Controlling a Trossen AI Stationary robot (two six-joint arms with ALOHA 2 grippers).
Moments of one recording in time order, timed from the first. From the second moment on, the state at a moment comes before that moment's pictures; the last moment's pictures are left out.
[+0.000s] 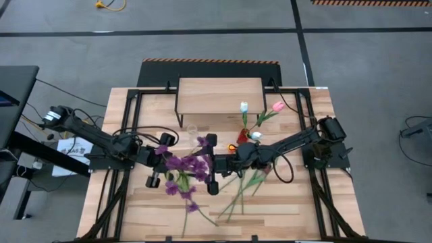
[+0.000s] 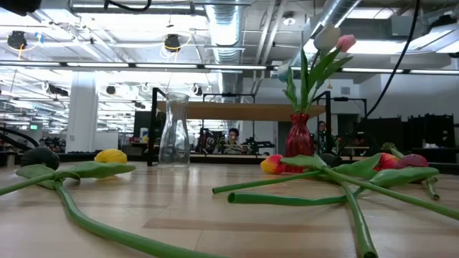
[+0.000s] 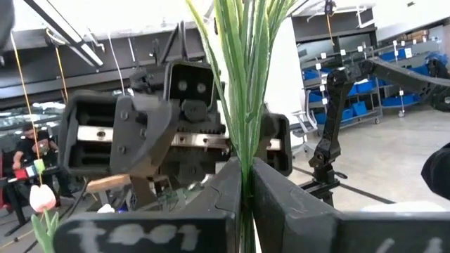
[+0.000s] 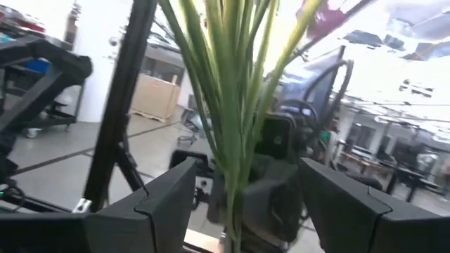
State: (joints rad) left arm -0.37 0.97 0.44 0.86 -0.01 0.23; right arm 0.29 1.85 1.33 0.76 0.11 -0.39
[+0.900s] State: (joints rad) left arm -0.33 1.17 0.50 1.01 -0.04 0.24; right arm 0.28 1.85 1.33 0.76 0.07 -0.37
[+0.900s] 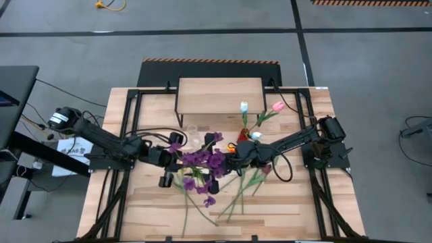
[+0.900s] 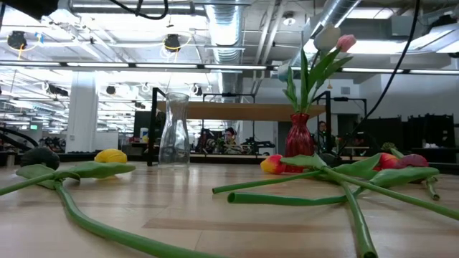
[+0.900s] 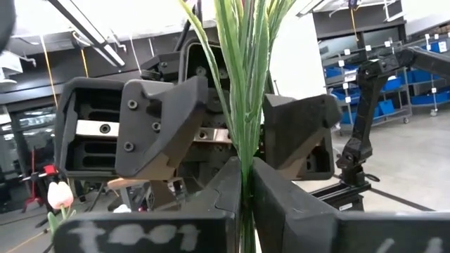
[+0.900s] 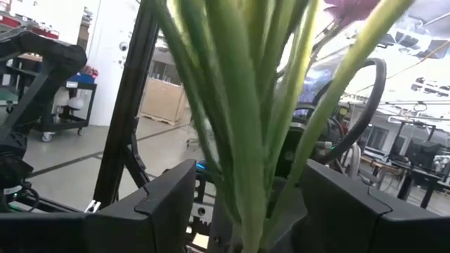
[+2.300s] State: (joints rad) left arm -0.37 1.13 0.49 0.88 -0.20 0.22; right arm 0.27 1.85 1.33 0.69 0.09 -0.34
